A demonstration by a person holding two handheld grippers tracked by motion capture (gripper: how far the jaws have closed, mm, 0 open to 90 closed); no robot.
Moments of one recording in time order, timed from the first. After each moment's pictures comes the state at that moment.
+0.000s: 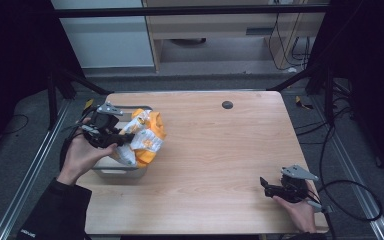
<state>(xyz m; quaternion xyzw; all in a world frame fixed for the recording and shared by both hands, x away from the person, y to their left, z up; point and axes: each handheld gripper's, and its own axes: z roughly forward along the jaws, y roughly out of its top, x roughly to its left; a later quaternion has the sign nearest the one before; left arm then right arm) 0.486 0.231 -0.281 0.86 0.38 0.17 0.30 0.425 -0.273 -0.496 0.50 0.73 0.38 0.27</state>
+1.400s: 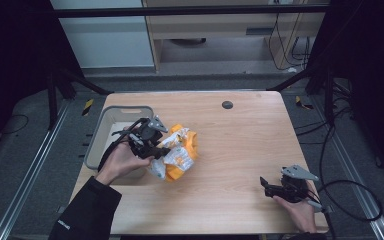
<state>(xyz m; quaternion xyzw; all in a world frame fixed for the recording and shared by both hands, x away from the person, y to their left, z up) 0.492 0.148 -0.319 0.92 0.26 0.12 0.26 0.425 -0.274 -0.496 0.50 0.73 0.39 0.28</state>
